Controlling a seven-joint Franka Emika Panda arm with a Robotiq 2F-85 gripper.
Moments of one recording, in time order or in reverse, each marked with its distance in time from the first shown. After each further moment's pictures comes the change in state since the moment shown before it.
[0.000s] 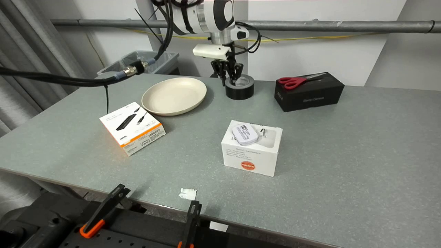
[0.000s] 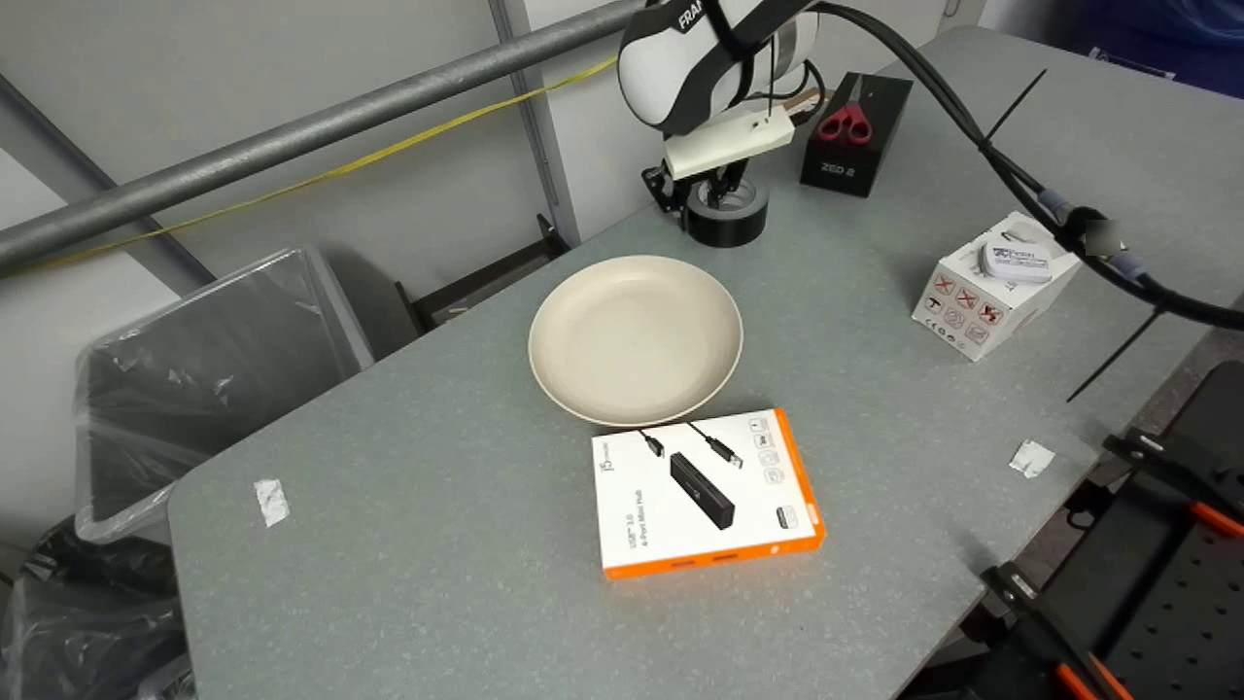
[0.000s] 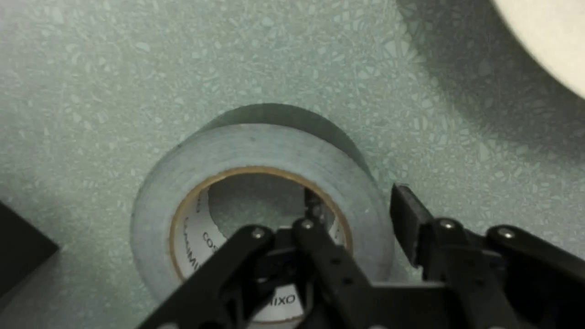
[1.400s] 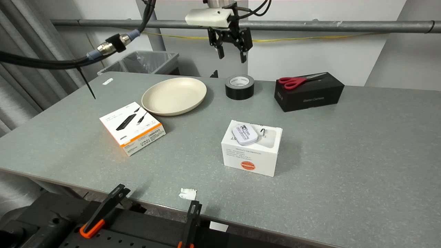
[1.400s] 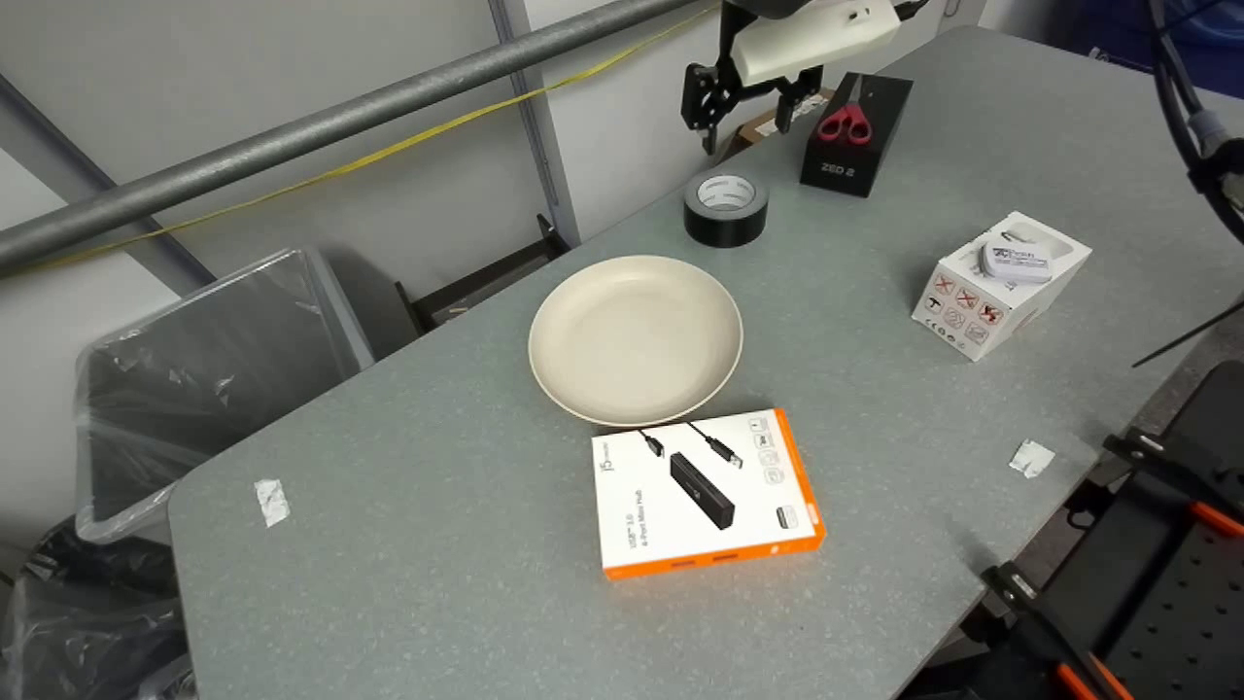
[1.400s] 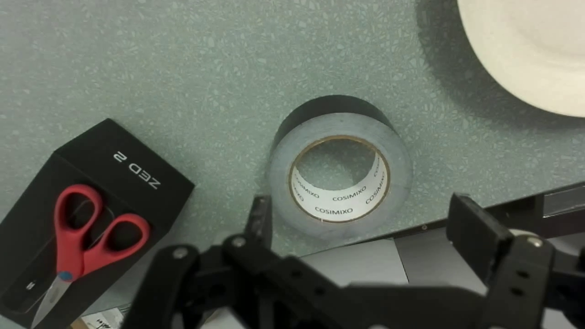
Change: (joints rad) arm -0.036 -0.416 -0.001 -0.434 -0.061 0.145 -0.014
